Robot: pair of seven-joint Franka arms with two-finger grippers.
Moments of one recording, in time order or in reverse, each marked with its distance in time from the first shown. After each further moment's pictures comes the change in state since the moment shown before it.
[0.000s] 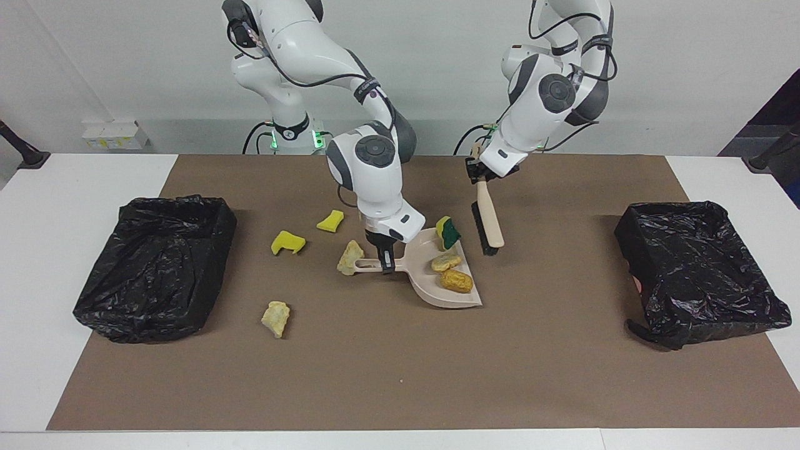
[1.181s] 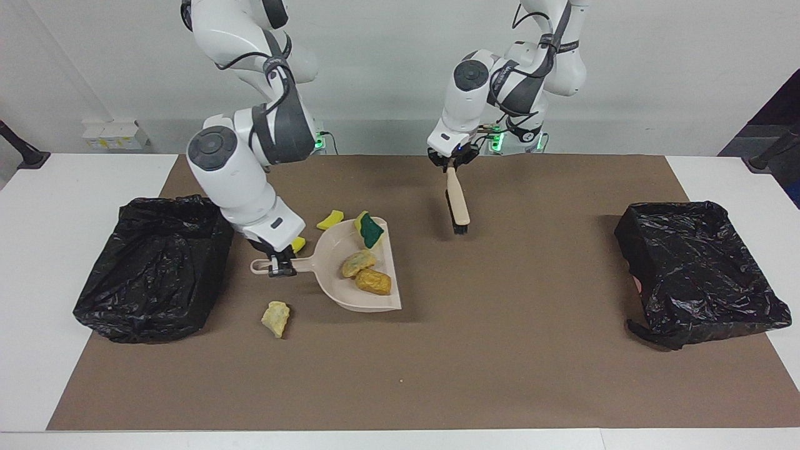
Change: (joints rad) left arm -0.390 -0.056 -0.037 -0.293 0.067 0.297 -0.375; right arm -0.507 -0.056 0.111 0.163 0.087 -0.356 -0.428
